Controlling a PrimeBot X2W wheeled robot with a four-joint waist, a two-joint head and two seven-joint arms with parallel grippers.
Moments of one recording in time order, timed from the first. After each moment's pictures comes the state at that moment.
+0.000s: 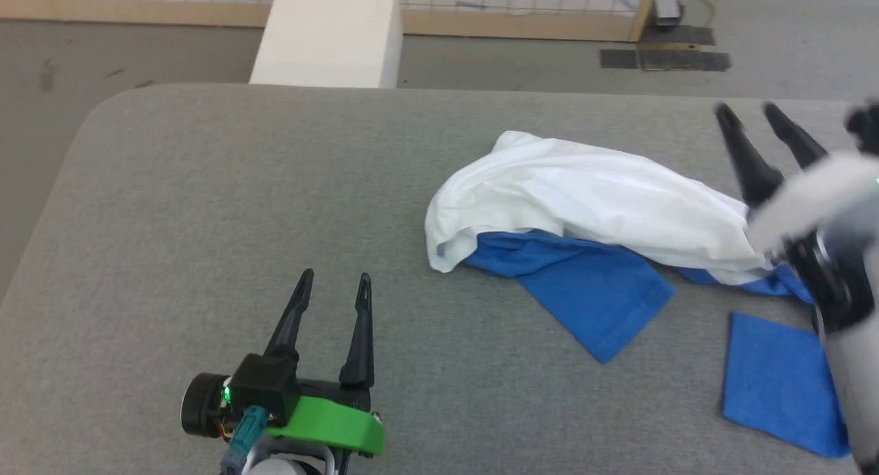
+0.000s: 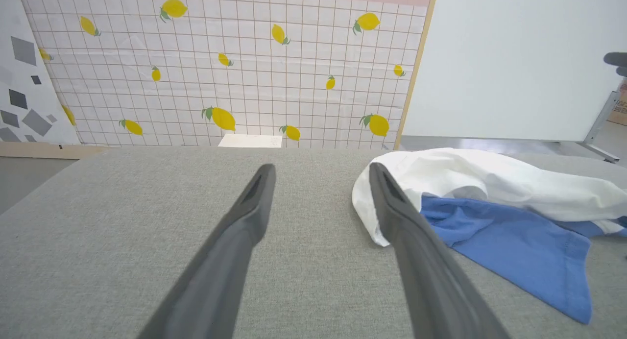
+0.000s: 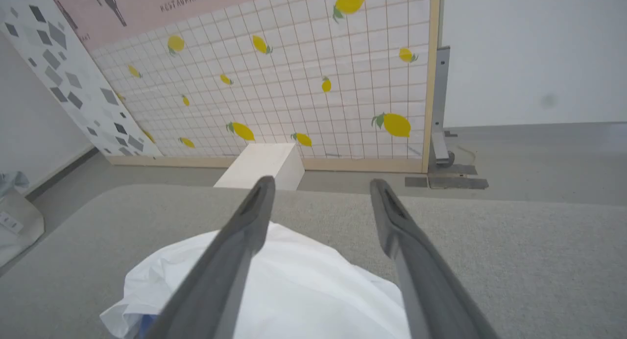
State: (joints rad) left arm -0.01 0.05 -0.24 -0.03 -0.15 0.04 -0.26; right arm -0.54 -0.34 0.11 0.36 0.59 0.13 0.13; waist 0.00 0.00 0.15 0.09
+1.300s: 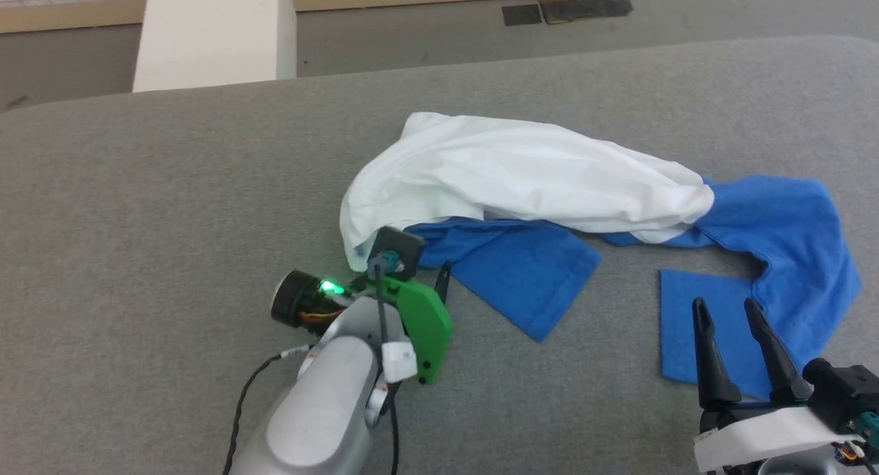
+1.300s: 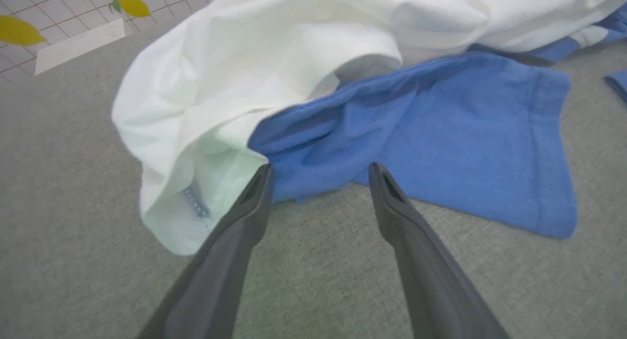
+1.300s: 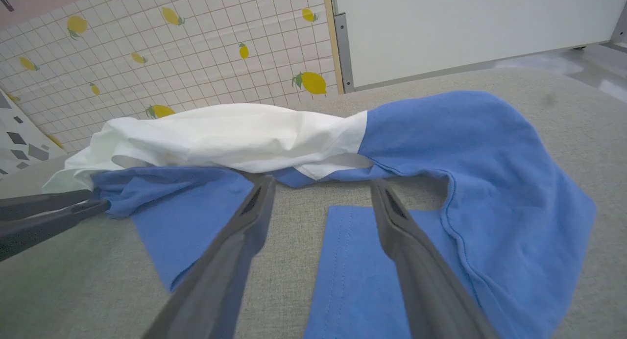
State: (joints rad) left arm -0.44 0.05 -0.47 0.41 -0.16 0.01 0.22; right arm 0.09 -0.05 -0.05 -0.01 0.24 0.13 -0.17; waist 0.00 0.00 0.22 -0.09
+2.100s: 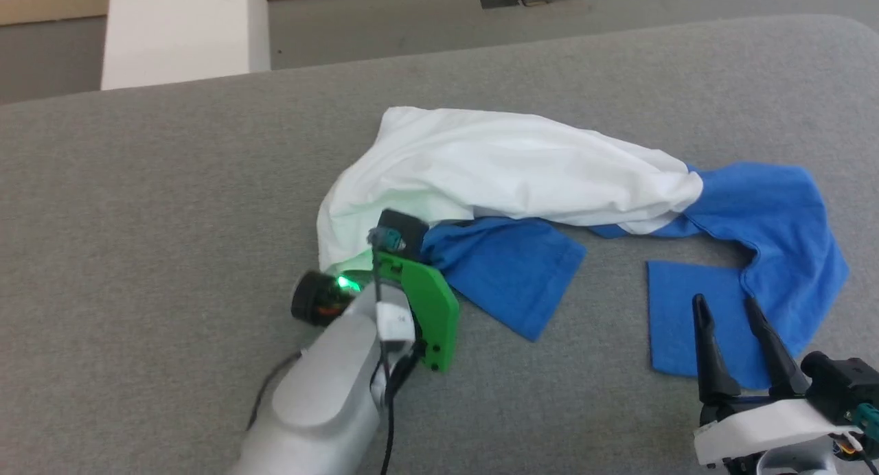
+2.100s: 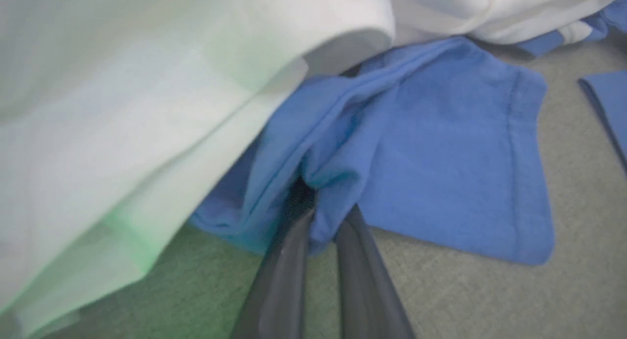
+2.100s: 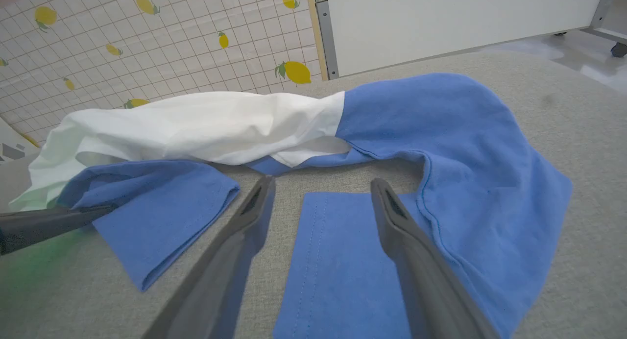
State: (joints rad) left arm -0.59 0.04 -0.58 0.64 -0.43 -0.01 0.23; right arm 0.06 -0.05 -0.06 0.04 0.25 0.13 -0.17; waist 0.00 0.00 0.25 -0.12
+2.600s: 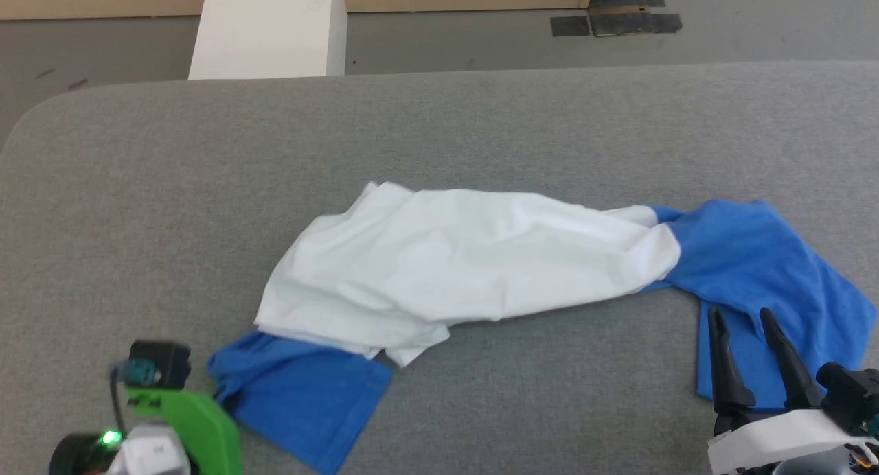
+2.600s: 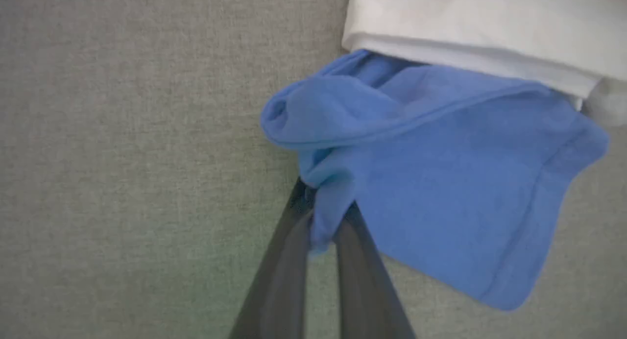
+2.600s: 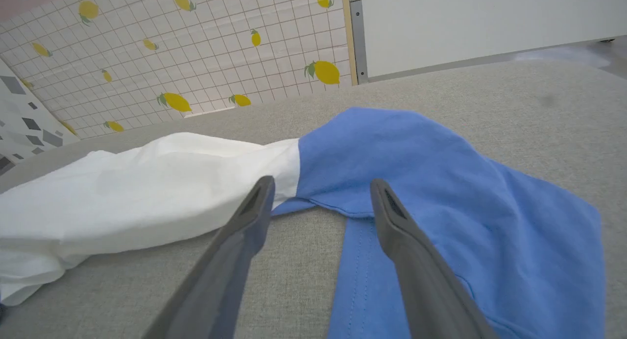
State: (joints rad) left arm 0.02 0.52 -0.29 -0.06 -0.62 0.12 0.45; right arm 0.10 -0.05 -0.10 0.01 0.24 0.13 -0.14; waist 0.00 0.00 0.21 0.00
